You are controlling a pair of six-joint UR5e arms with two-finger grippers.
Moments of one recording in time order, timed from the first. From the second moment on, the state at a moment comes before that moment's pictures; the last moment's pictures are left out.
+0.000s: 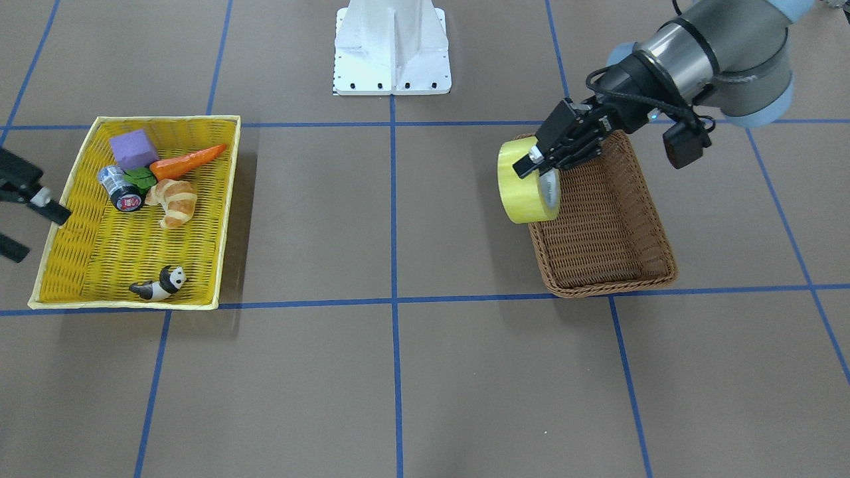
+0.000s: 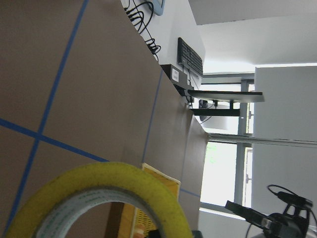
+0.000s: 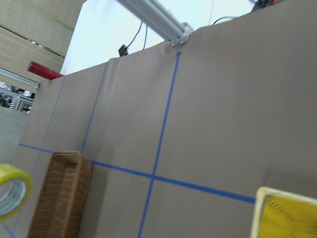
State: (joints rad) left arm -0.95 -1.95 -1.76 -2.66 -2.18 -1.80; right arm 1.31 -1.32 1.58 -0.59 2.47 0.94
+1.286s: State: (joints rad) left arm -0.71 -1.69 -1.94 -2.13 -1.84 -1.23; right arm 1.43 -1.41 1.61 -1.64 2.33 -0.14
